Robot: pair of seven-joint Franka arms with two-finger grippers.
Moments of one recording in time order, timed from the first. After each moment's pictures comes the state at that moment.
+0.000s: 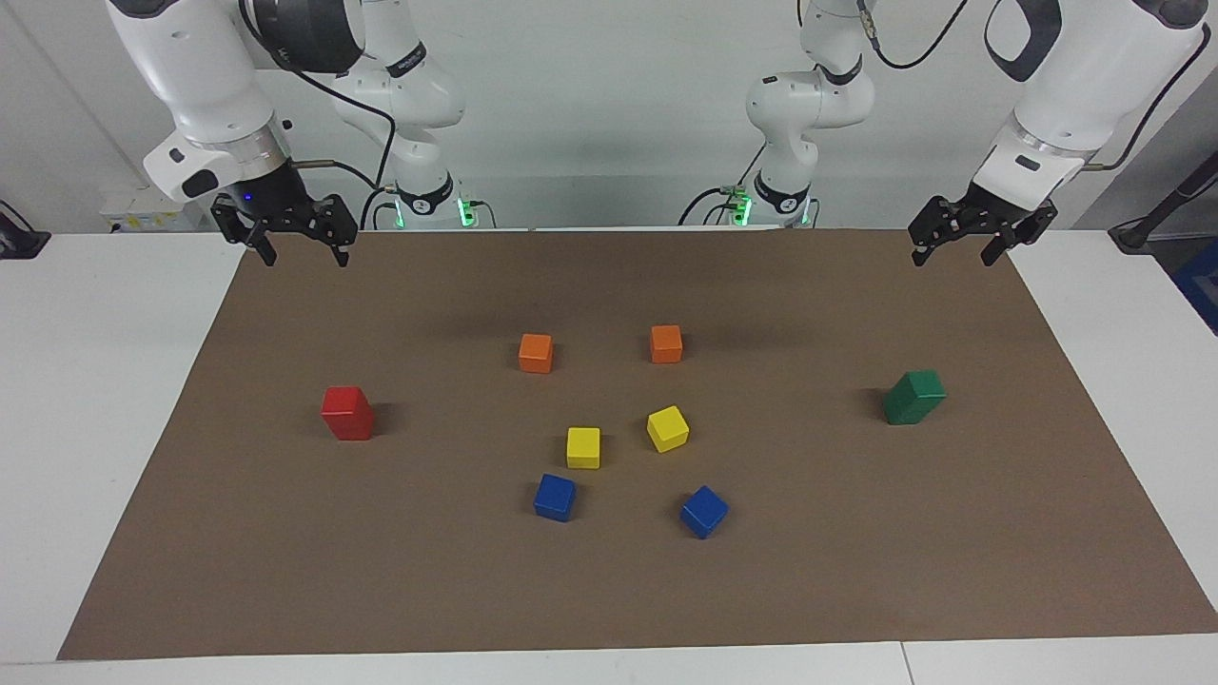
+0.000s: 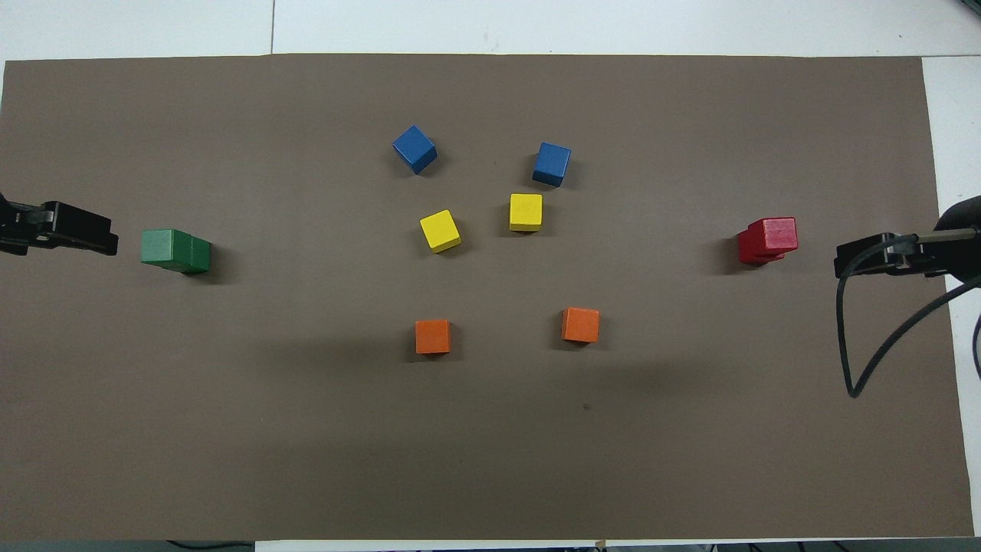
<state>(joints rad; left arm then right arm) -0.01 0.01 -0.03 -1.57 0.00 1.53 0.04 -0.04 -0.11 0.04 -1.75 -0.02 1.56 0.03</state>
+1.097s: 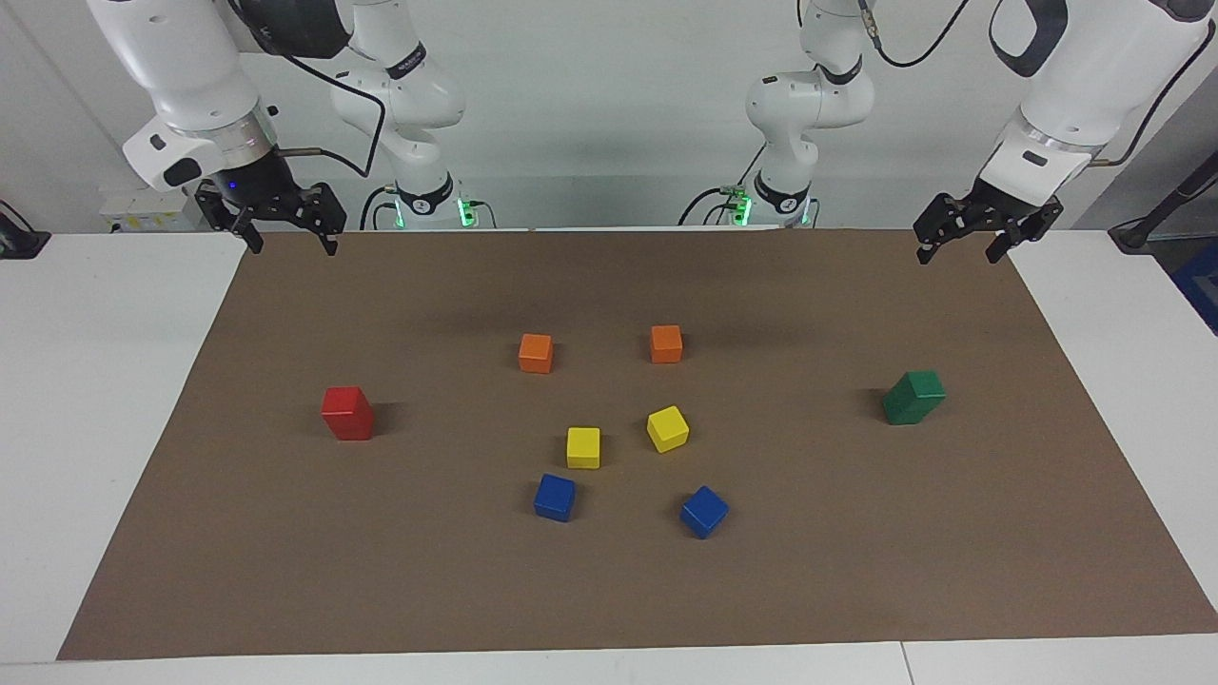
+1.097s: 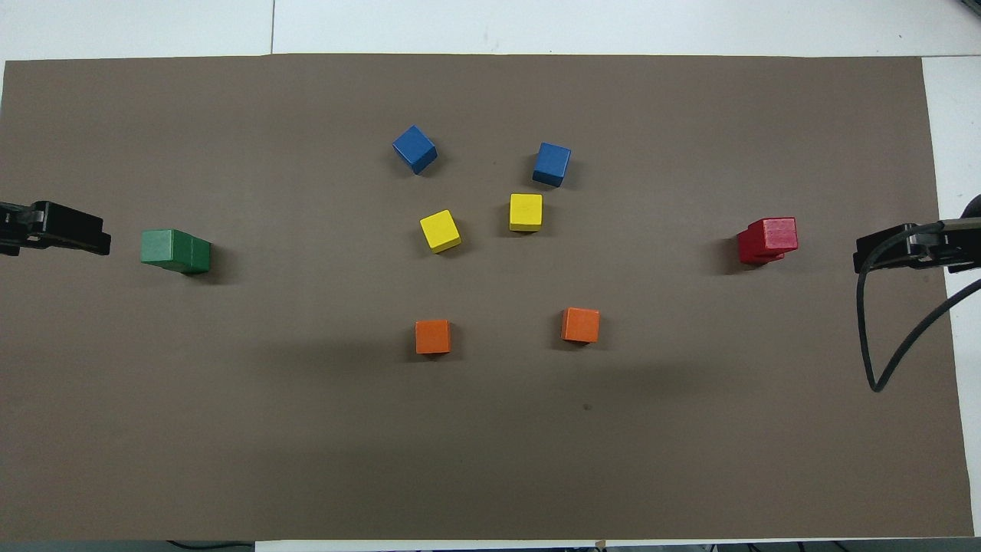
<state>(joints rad) -0.01 0.00 -0.03 -1.57 0.00 1.53 0.04 -0.04 -0.08 0.03 -1.67 -0.04 1.54 0.03</state>
